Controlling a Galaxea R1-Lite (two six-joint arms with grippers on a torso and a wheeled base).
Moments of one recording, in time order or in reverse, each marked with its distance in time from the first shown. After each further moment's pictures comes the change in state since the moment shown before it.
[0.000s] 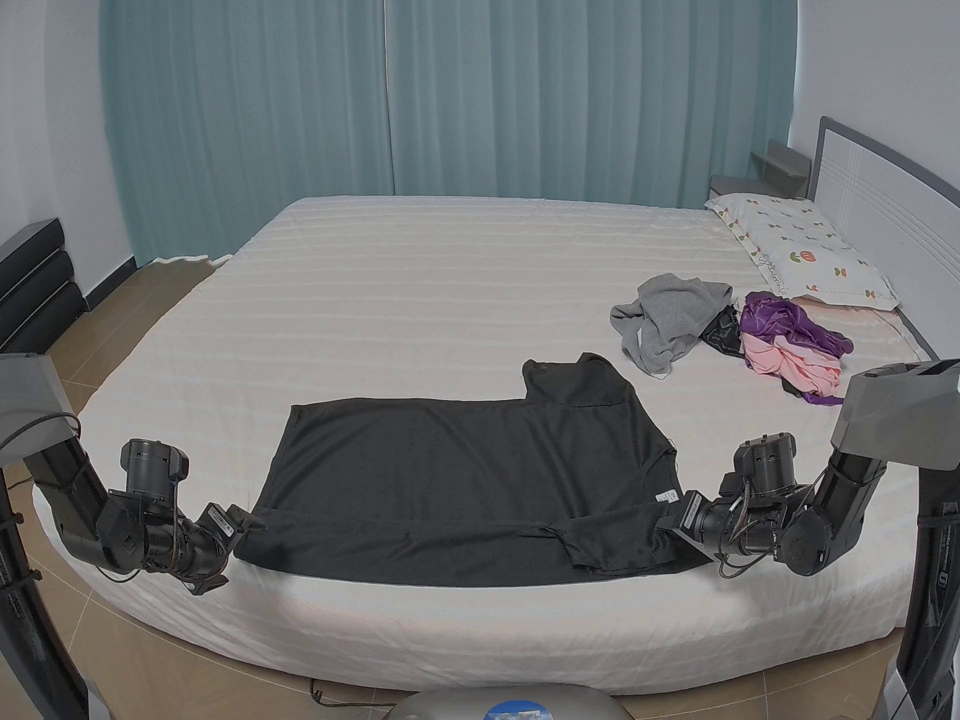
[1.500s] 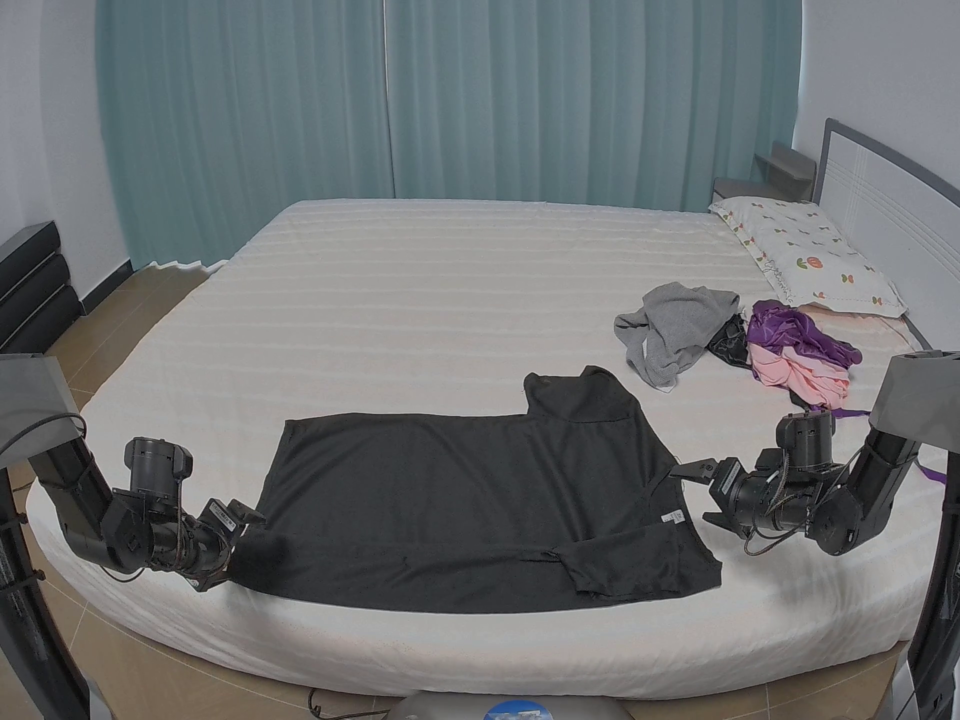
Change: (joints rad) left arm -0.012 0.015 -0.011 -0.026 0.022 -0.049; right arm -0.116 -0.077 0.014 -0.019 0.080 0.095
